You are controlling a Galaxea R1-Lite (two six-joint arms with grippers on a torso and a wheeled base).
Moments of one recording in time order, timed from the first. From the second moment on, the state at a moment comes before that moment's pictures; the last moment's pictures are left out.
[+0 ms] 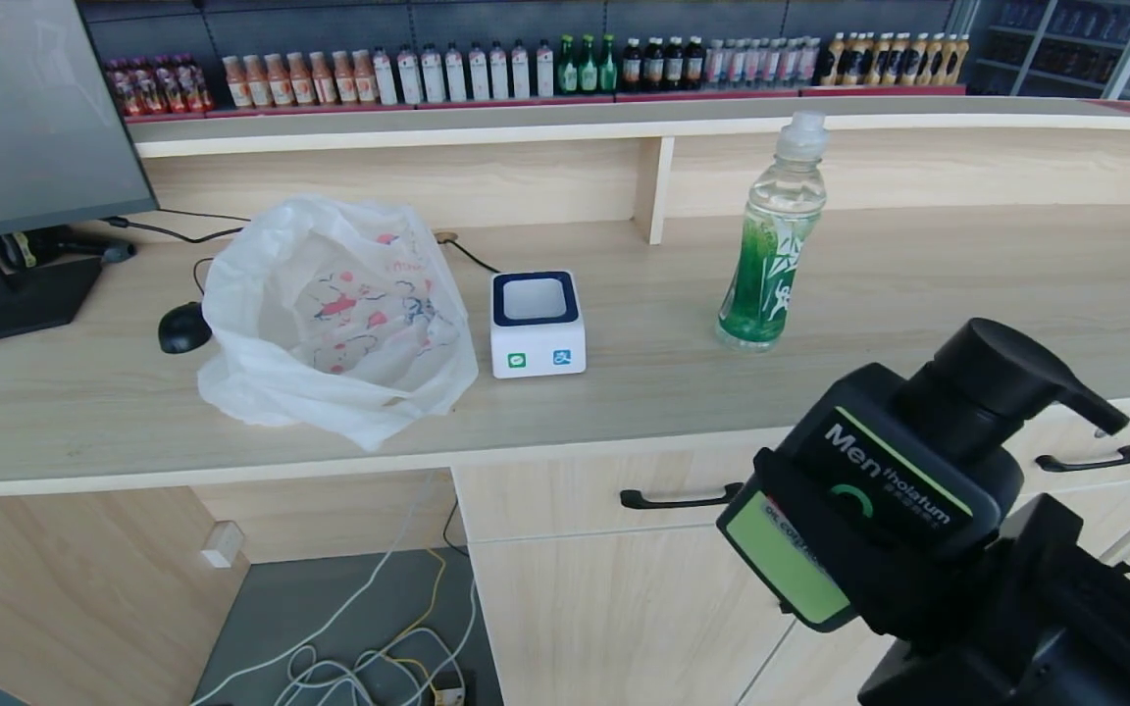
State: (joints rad) left arm 0.00 0.00 0.00 0.00 0.00 0.00; right arm 1.11 1.46 -0.27 -1.51 -0.48 -0.05
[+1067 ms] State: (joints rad) left arm 0.00 0.00 0.00 0.00 0.00 0.00; right arm 0.47 1.58 -0.51 -1.51 -0.30 0.04
